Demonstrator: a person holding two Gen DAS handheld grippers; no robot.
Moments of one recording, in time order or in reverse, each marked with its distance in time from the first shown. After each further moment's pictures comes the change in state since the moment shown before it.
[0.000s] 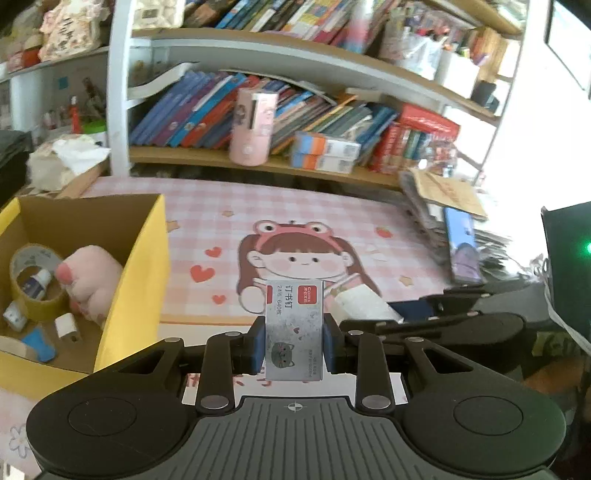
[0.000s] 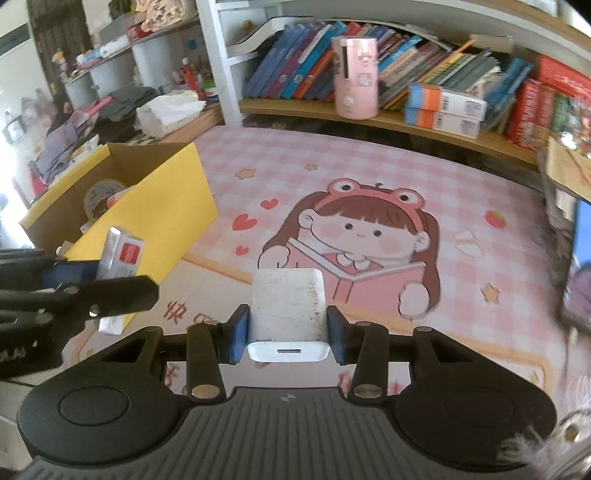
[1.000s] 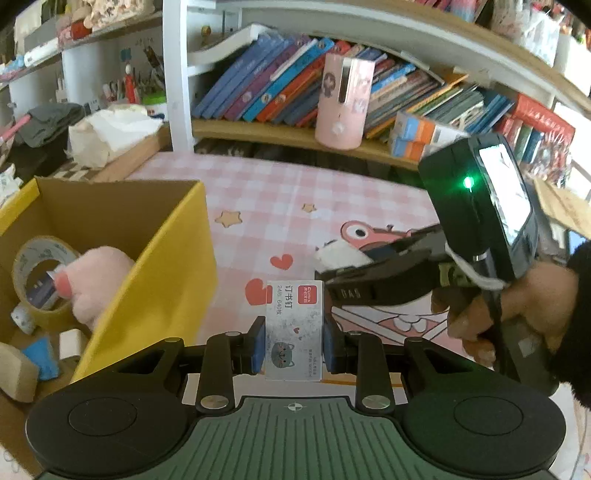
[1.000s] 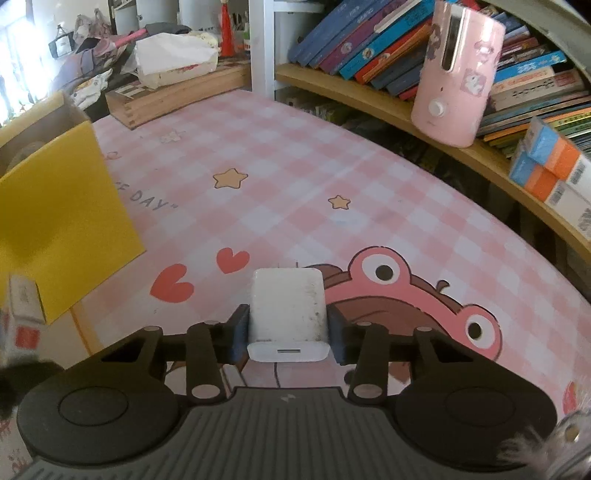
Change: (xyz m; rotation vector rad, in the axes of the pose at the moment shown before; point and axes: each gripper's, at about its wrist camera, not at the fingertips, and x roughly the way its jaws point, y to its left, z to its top) left arm 0.106 0.020 0.036 -0.122 0.052 0.311; right arm 0.195 -0.030 0.103 -0.321 0.078 0.103
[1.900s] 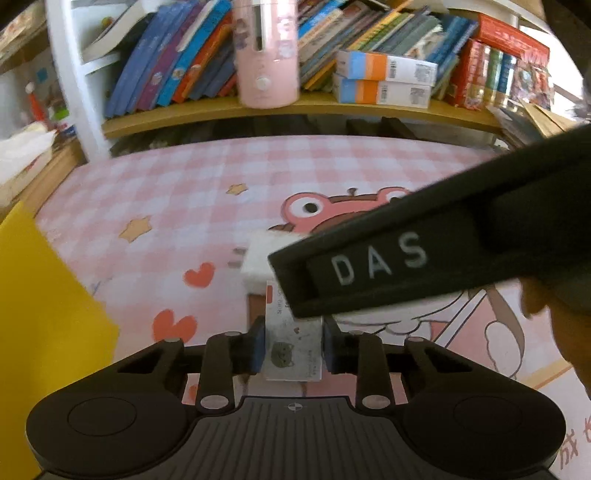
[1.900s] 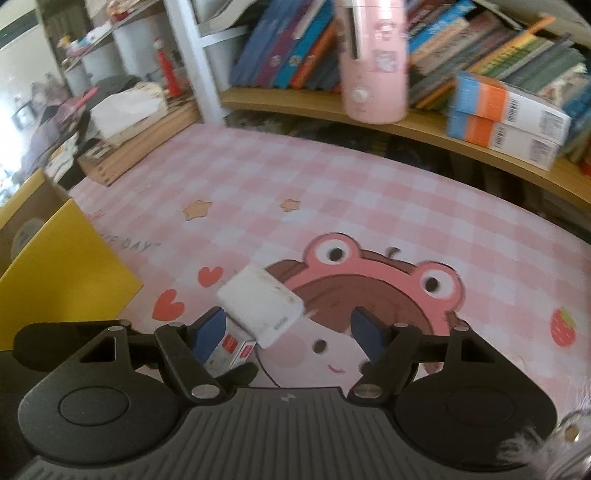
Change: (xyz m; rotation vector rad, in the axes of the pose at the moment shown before) left arm 0.100 -0.044 0.009 0.196 0.086 -0.046; right arm -0.030 -0.037 -0.003 0.235 -0.019 0.036
